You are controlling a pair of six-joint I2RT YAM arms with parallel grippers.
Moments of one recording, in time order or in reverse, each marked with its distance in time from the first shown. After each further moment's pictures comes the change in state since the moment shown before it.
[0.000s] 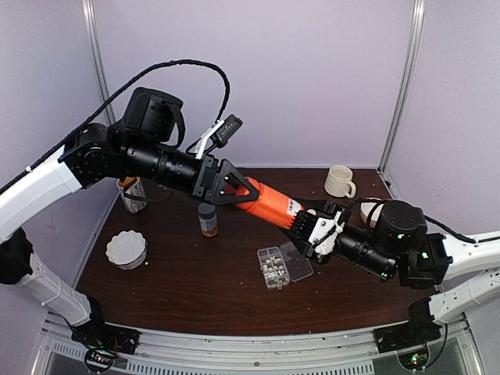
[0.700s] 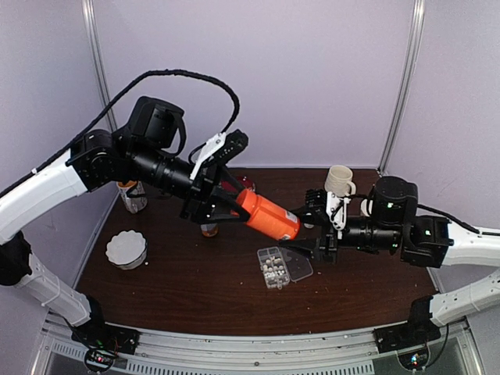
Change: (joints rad) left arm 0.051 -0.016 -0.090 0.042 0.213 0.689; right arm -0.240 -0.012 0.053 -0.204 -0.623 0.438
